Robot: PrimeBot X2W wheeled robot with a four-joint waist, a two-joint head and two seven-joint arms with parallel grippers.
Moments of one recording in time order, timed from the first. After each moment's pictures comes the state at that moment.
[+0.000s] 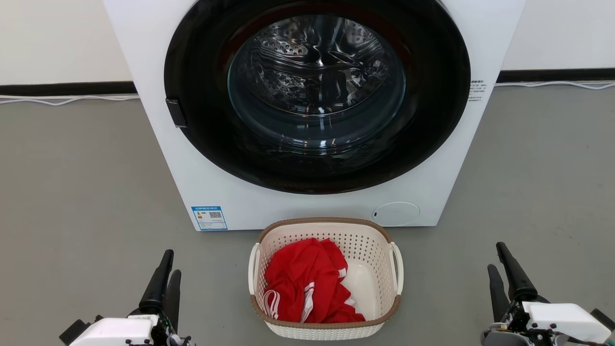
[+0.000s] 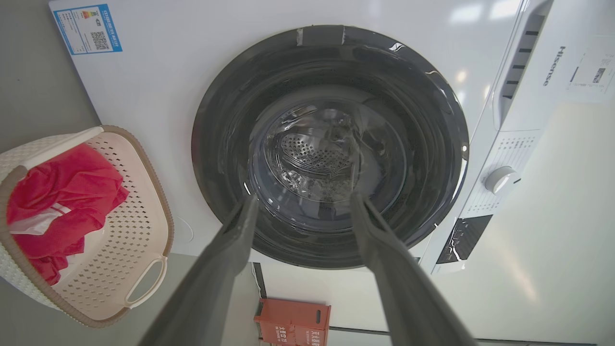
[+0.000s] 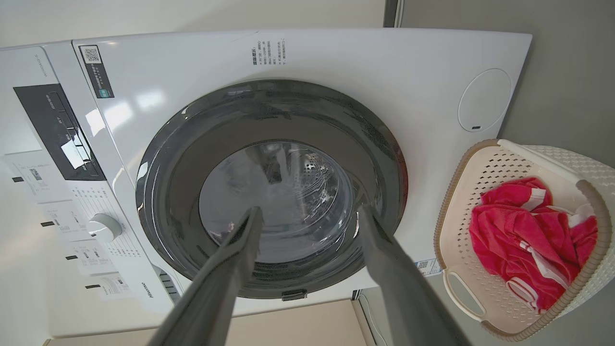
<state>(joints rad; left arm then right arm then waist) -0.04 0.03 0.07 0.31 -1.60 -0.12 0.09 -0.04 -0.04 -0.11 0.31 1.59 0.12 0.09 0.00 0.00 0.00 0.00</state>
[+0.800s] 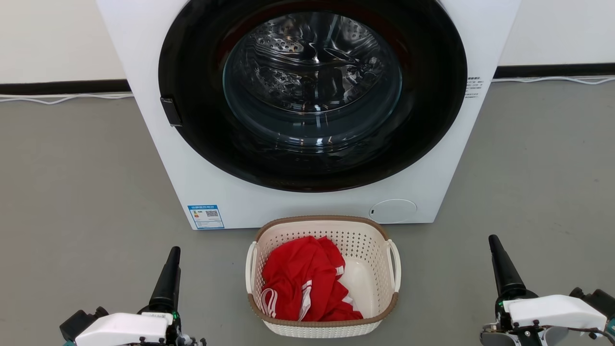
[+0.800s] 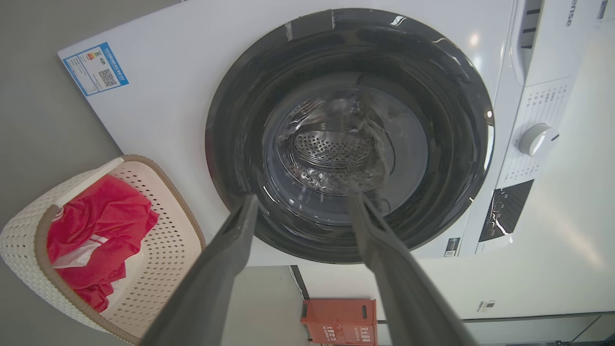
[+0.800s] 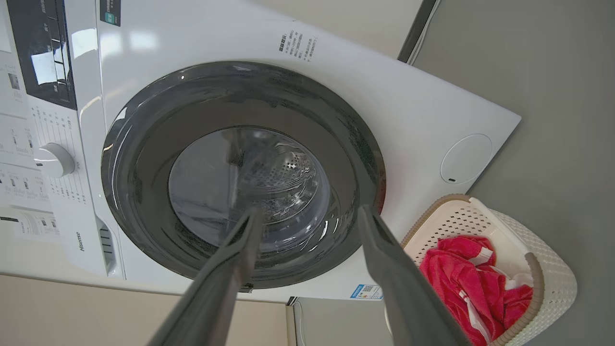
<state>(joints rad) -0.04 0.03 0.03 0.29 -1.43 -0.12 0.02 -0.04 -0.04 -0.08 0.27 1.30 0.12 0.02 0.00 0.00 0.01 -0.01</state>
